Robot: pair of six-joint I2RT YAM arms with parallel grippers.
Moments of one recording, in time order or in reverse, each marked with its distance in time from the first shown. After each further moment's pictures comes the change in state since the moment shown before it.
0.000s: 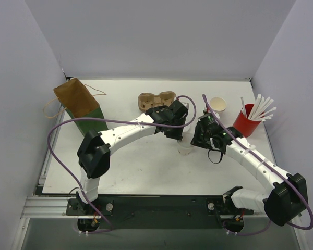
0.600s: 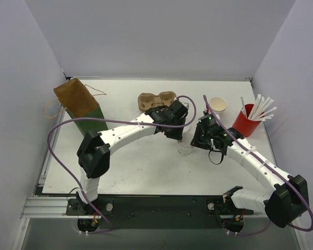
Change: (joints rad) left arm 0.001 -0.003 -0.005 0.006 0.011 0.000; right arm 0.002 -0.019 -0.009 -0.014 -0.026 -0.006
